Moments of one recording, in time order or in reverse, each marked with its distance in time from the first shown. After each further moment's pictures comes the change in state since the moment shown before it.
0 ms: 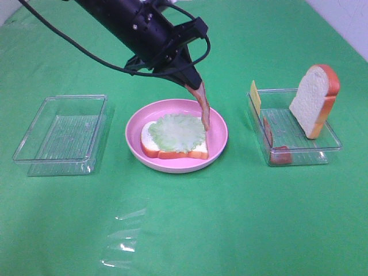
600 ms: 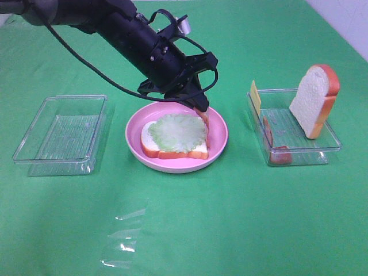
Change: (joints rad) left arm -0.024 0.100 0.000 -0.002 -0.077 0.050; right arm 0.000 0.000 0.000 0.000 0.000 0.000
